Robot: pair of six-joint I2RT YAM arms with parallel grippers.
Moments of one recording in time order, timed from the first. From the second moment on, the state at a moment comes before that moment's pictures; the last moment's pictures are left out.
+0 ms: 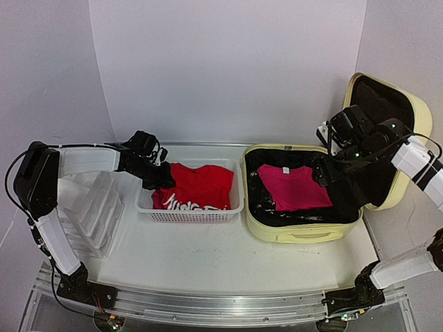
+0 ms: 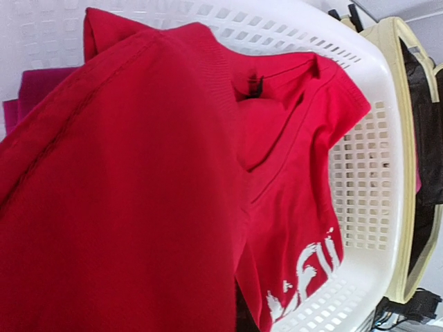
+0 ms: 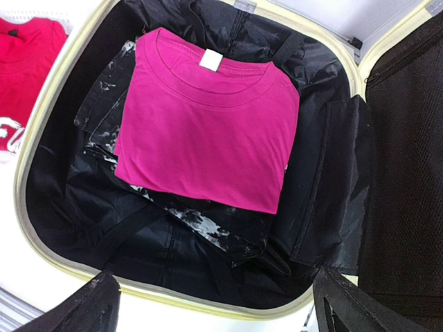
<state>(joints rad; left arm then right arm) -0.48 1.74 1.20 -0.37 0.30 -0.55 0.55 1.25 1.37 -1.13 0.27 0.13</state>
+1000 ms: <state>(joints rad) -0.53 1.40 1.31 -0.67 0.08 -0.39 0.56 1.50 1.35 -1.15 0.22 0.15</state>
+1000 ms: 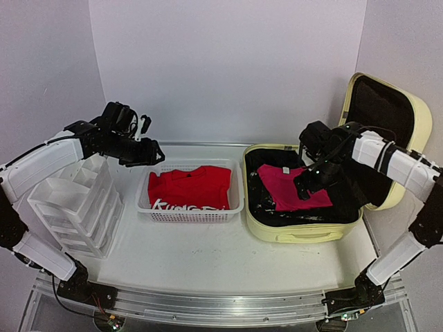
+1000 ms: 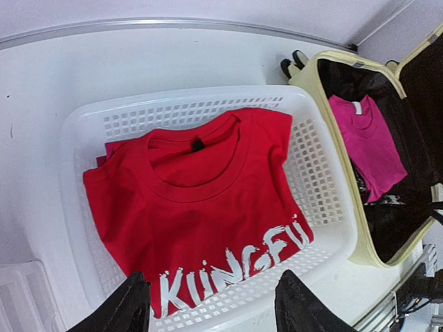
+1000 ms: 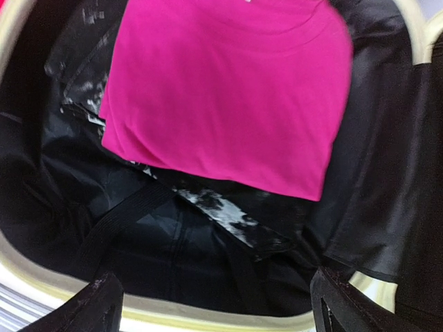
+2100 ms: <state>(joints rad) -0.54 1.40 1.22 -0.47 0.37 -0.50 0.64 2.02 1.62 -1.02 0.25 0.22</state>
